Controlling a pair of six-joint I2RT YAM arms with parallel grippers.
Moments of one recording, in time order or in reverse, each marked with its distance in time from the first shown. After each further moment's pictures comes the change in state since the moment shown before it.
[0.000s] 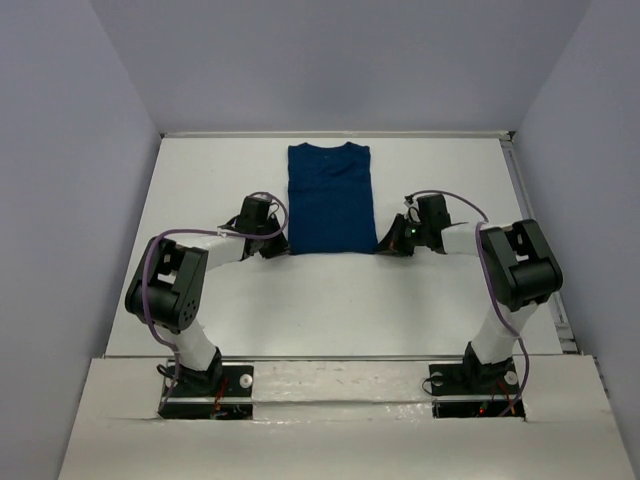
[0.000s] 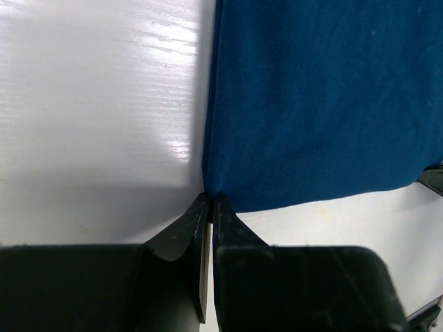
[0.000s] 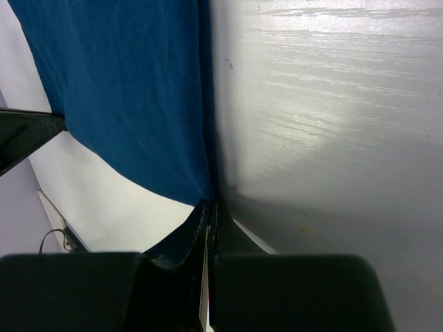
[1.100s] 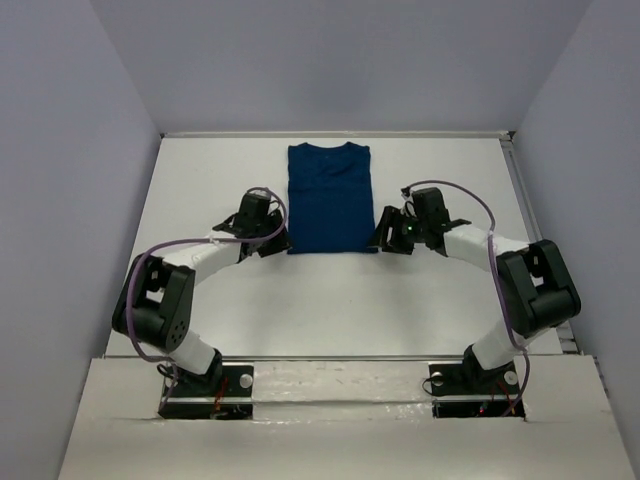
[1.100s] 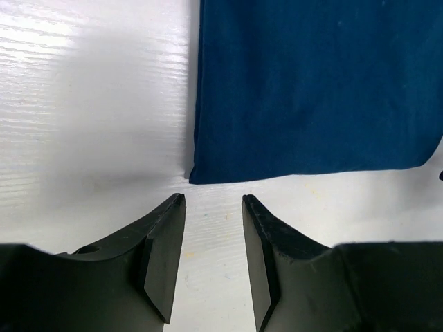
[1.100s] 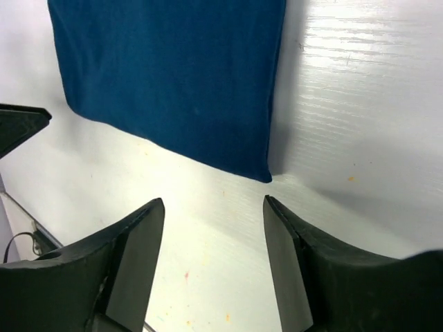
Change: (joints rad) left arm -0.033 -0.135 0.013 -0.125 -0.093 0.043; right arm 0.090 -0.187 0.014 -0.153 0.130 -0.045
